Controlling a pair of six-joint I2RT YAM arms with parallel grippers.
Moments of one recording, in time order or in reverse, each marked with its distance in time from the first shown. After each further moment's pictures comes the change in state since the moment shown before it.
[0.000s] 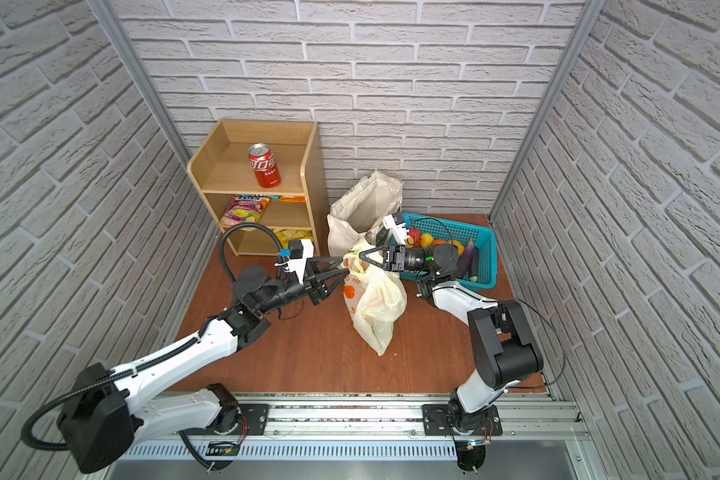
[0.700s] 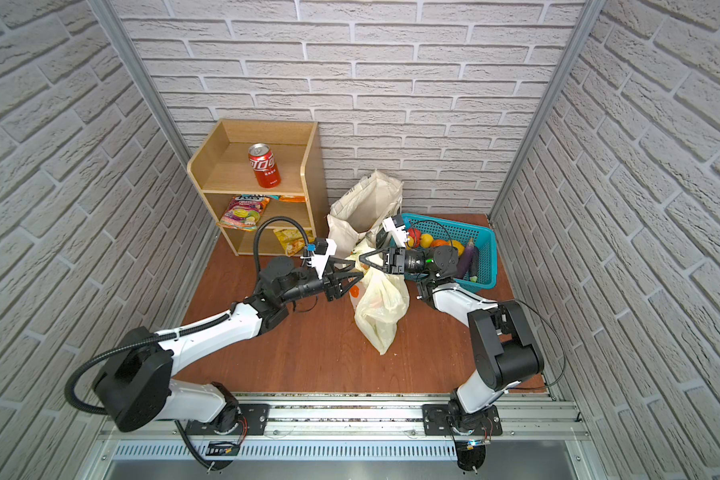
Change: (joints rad) left arm 0.021 0.230 0.047 0.004 0.054 -0.007; right arm 0.001 -0.008 -0.023 0.000 -0.004 -0.001
